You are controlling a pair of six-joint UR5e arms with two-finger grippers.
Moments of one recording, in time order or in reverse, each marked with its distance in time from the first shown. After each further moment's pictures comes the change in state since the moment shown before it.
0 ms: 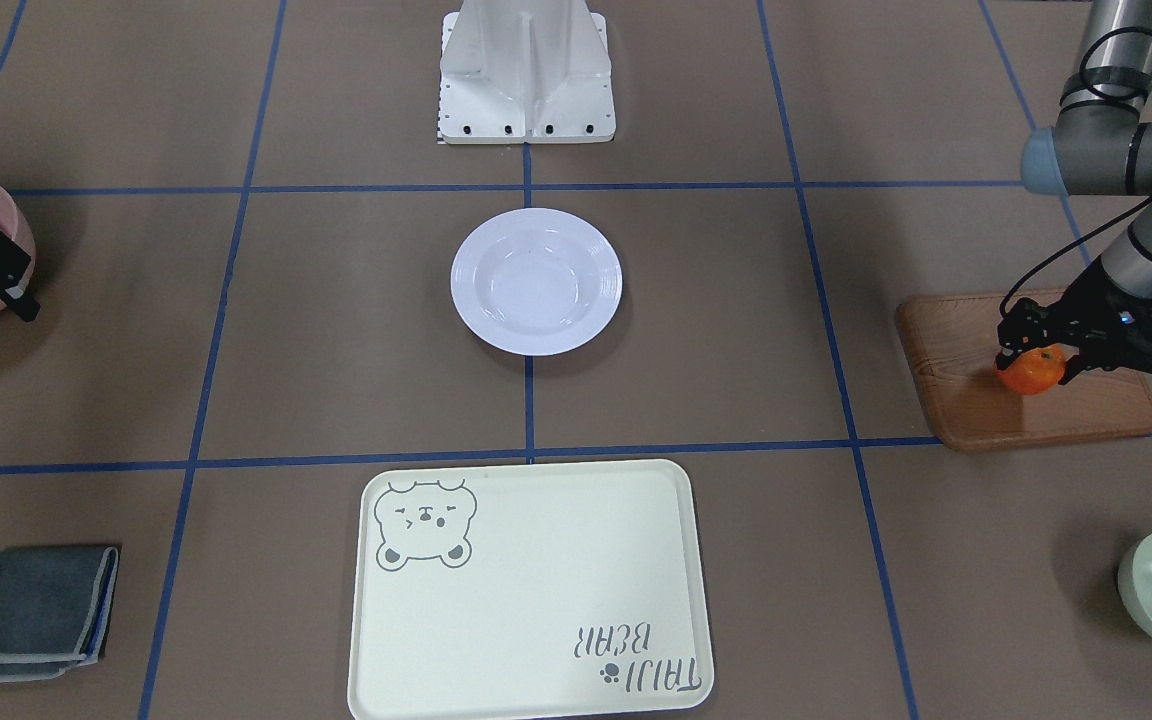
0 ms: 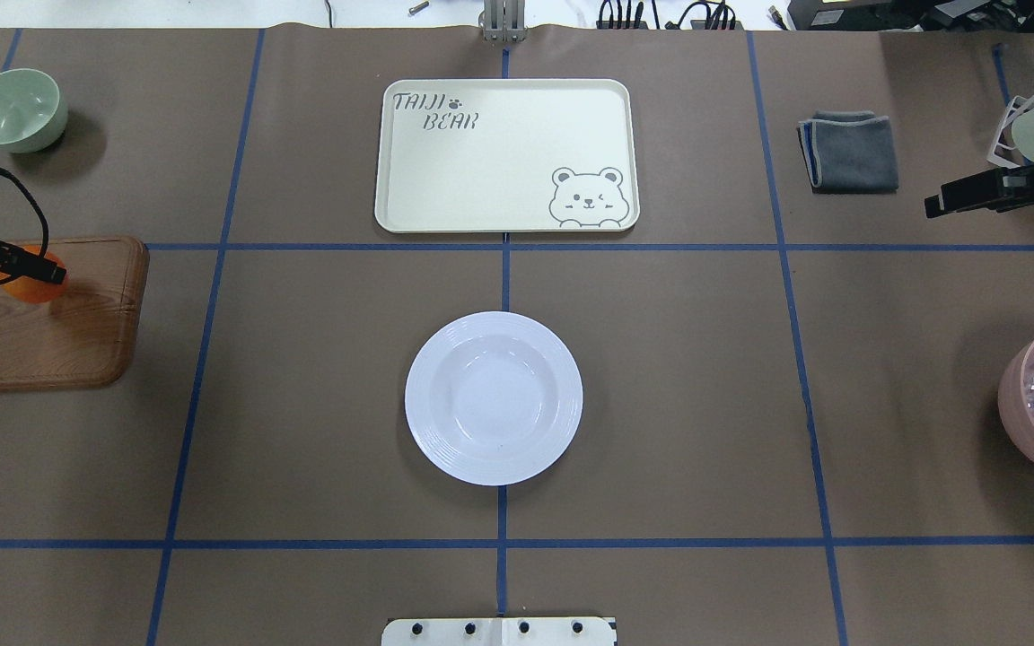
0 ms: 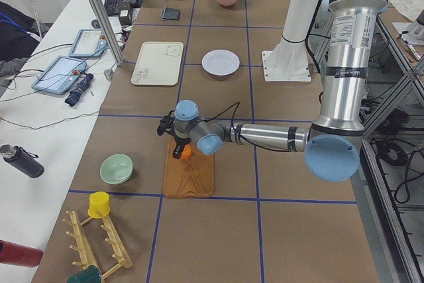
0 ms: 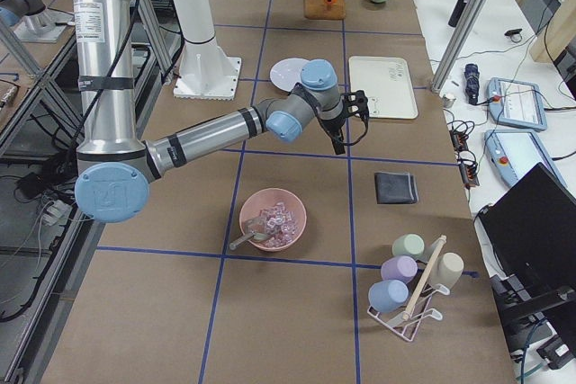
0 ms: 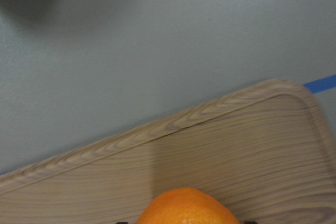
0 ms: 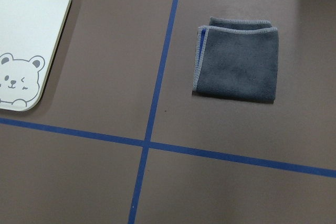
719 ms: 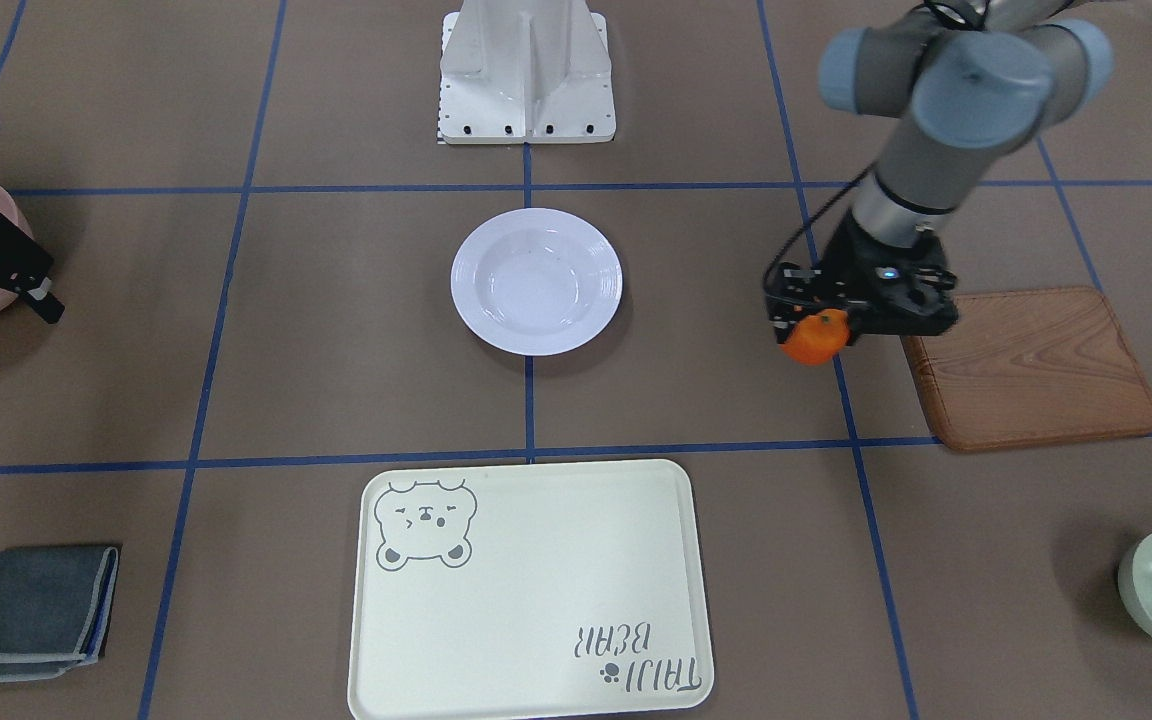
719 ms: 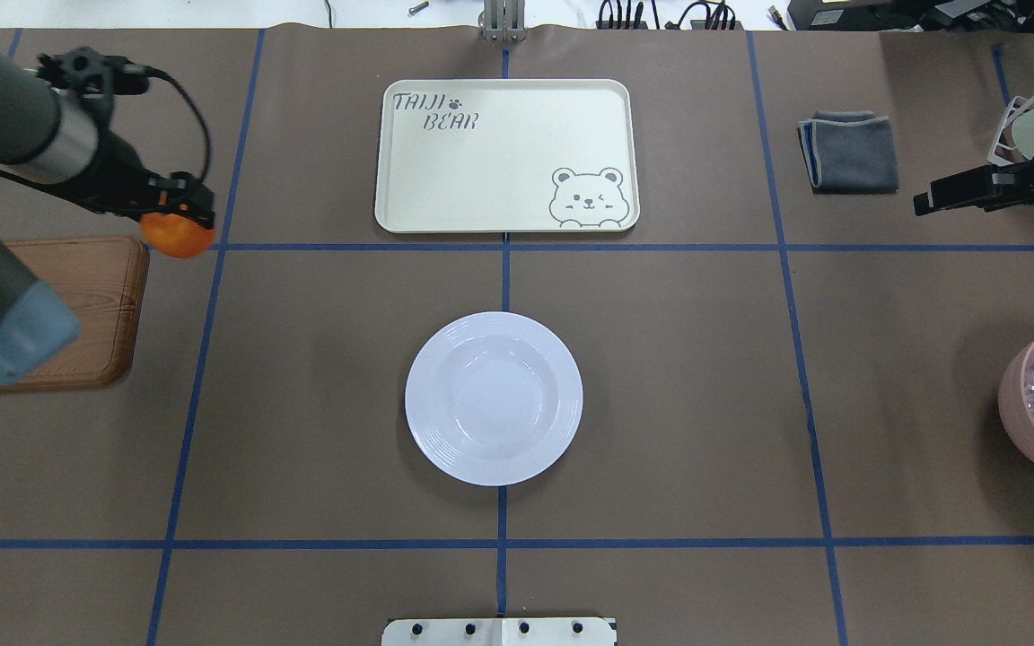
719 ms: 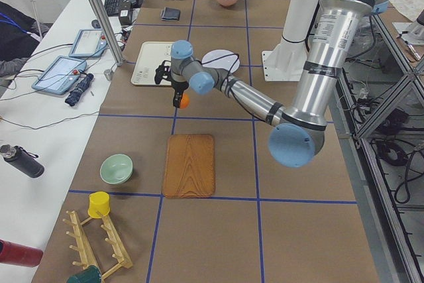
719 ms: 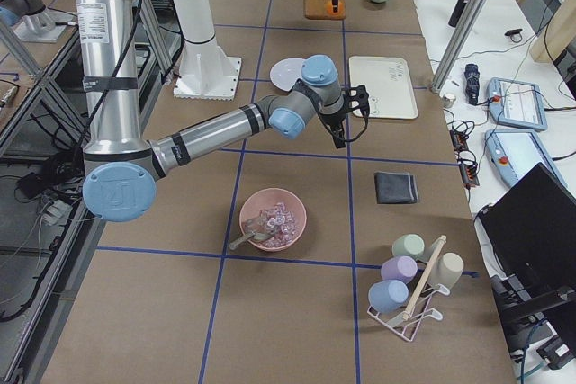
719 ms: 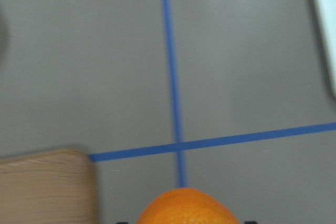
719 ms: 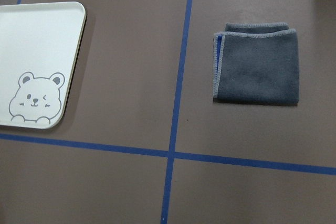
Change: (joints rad) left arm 0.286 -0.429 -0.285 0.653 0.180 -0.509; right arm -0.037 0.043 0.004 0.038 -0.017 0.165
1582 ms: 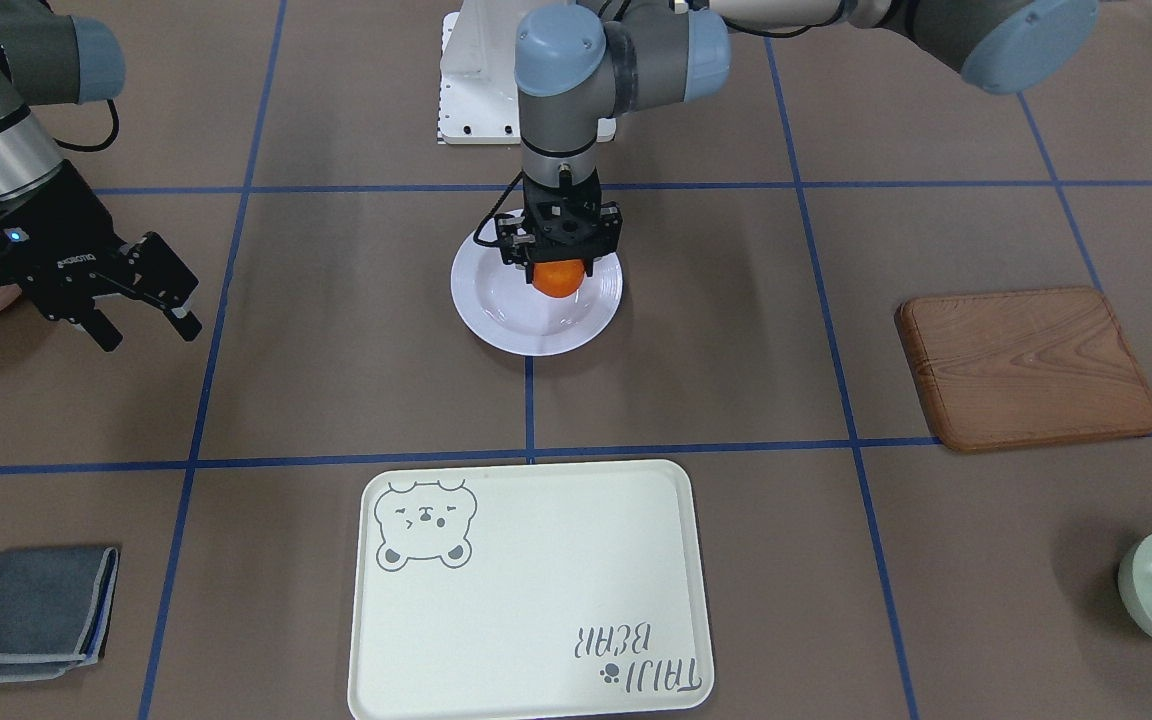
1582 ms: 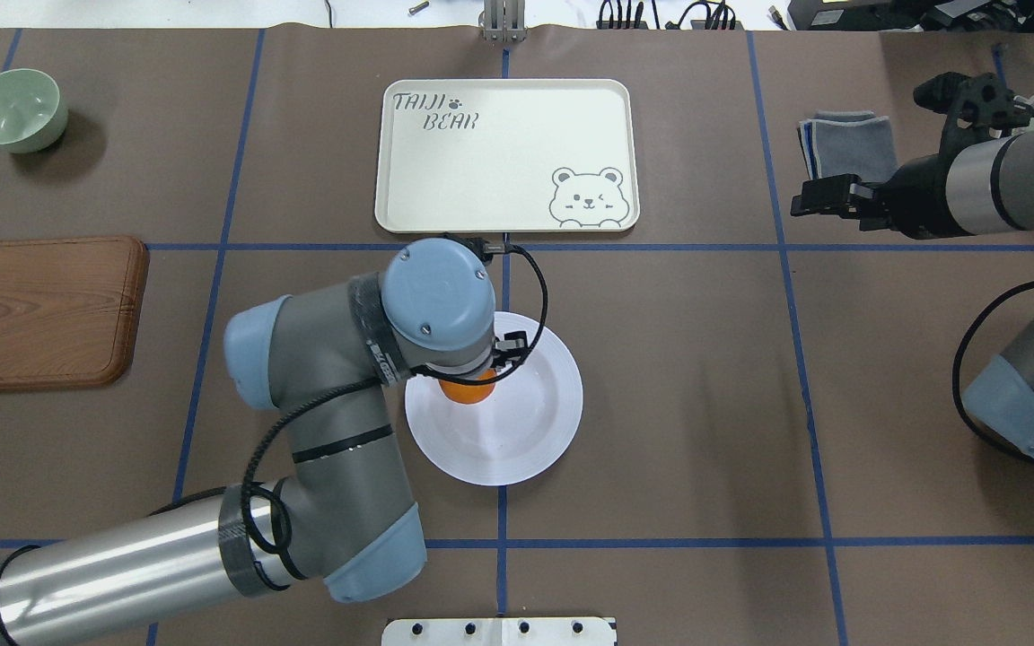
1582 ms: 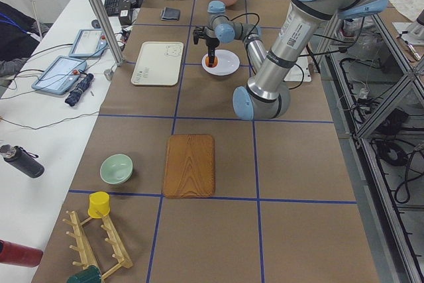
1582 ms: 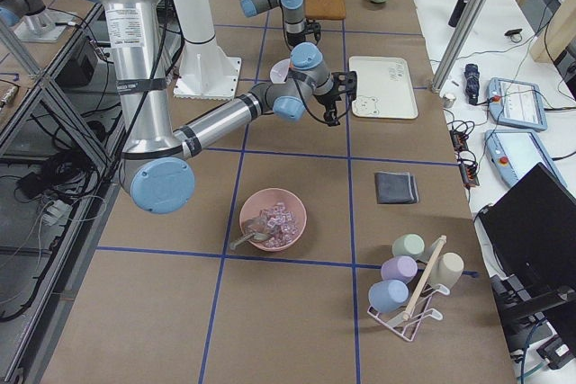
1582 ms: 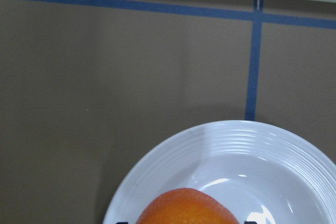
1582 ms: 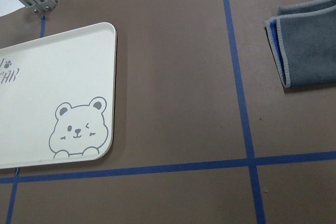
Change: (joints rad) left arm 0.393 -0.310 0.232 0.051 0.293 -0.387; right arm -0.230 0.059 0.009 0.073 -0.267 0.328
